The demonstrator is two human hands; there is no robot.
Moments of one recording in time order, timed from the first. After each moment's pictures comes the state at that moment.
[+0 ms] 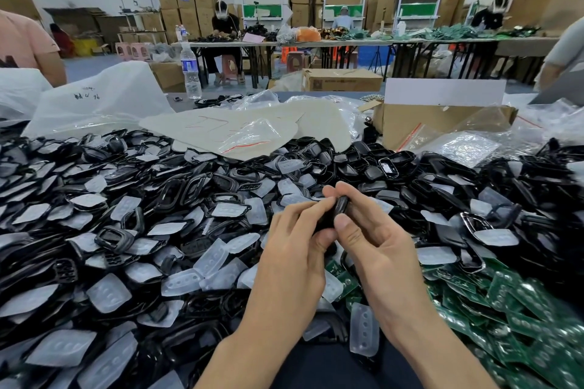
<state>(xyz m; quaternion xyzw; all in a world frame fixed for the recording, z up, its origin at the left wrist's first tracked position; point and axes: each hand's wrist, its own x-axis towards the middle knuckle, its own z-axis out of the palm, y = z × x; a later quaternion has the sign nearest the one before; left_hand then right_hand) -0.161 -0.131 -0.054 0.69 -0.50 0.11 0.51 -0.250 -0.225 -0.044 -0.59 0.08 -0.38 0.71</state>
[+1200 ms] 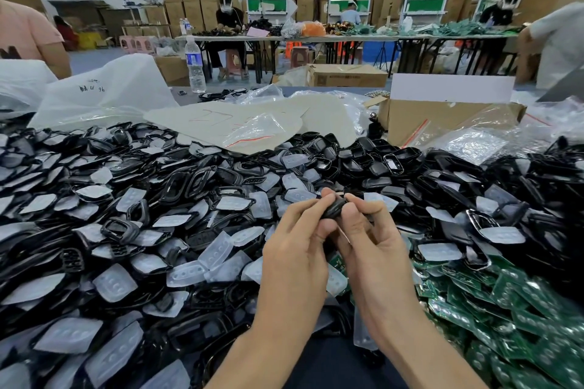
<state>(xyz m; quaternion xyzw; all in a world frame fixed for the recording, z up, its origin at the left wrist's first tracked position) -0.170 -0.137 -0.058 0.67 -0.44 0.12 0.59 -0.239 -0.208 -0.049 -0.45 0.11 -0.42 0.78</state>
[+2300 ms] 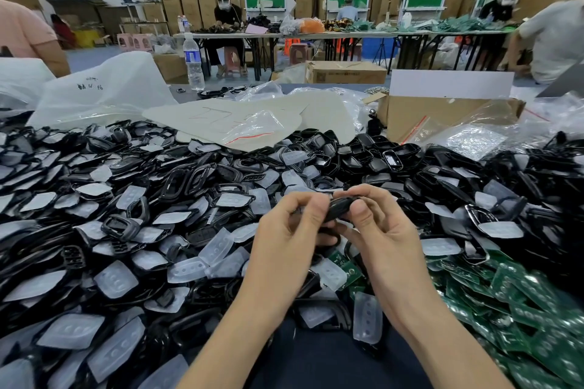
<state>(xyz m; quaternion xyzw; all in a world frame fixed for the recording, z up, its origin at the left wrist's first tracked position) -0.153 -0.132 -0.044 0.58 -0.36 -0.18 0.70 -0.246 -0.229 -0.050 -0.58 0.11 -0.40 0.70</state>
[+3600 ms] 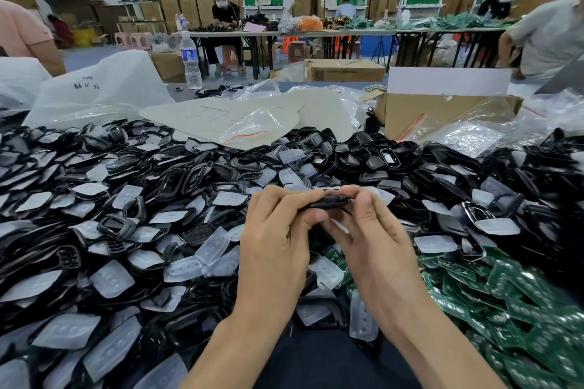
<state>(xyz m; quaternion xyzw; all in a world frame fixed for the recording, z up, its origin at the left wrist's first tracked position) -0.155 -0.132 -0.052 0.66 -0.44 0.20 0.58 -0.245 -0.217 -0.045 -0.46 0.09 -0.38 0.79</state>
